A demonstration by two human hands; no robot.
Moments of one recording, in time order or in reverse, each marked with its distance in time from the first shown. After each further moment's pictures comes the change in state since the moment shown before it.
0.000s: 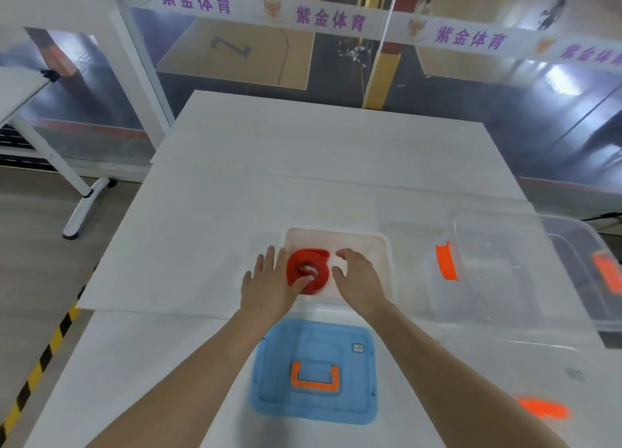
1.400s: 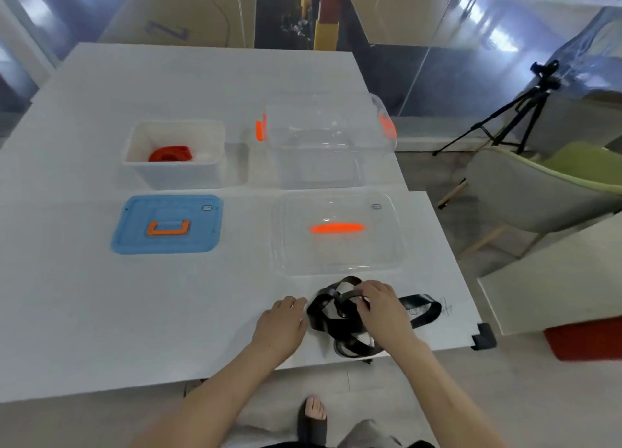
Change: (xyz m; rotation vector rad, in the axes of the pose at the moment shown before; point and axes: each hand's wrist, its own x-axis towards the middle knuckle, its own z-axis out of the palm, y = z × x) left_hand -0.428 0.320 0.293 0.073 -0.300 0.319; right_hand -0.478 0.437 -0.170 -0.168 0.113 0.027
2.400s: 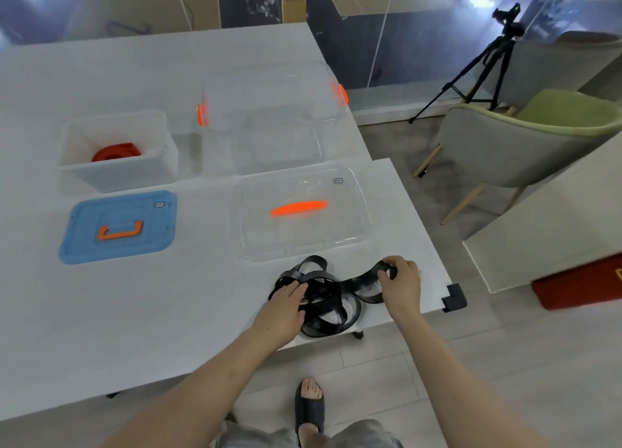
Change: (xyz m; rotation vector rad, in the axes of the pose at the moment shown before) left_hand 0.033 0.072 0.038 -0.038 -0.073 0.117; right_hand -0.009 0.120 -0.016 0.443 0.270 0.476
